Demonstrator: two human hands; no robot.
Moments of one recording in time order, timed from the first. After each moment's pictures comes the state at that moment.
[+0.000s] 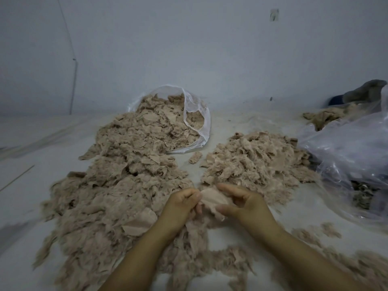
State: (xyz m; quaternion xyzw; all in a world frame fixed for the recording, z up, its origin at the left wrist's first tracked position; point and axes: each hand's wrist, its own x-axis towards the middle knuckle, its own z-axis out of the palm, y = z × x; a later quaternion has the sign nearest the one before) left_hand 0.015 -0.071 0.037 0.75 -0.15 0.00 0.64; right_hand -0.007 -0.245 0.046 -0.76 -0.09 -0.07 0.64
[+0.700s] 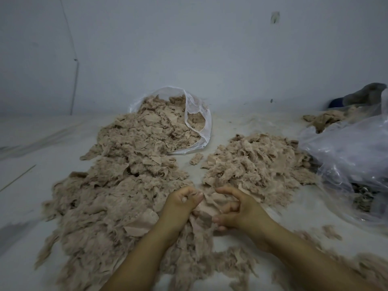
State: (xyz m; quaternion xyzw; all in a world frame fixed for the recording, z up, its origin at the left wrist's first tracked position) left_hand 0.014 -0.071 0.038 0.69 -0.08 0.00 0.72; right_hand -0.009 -0.243 0.049 -0.71 -0.06 0.11 0.69
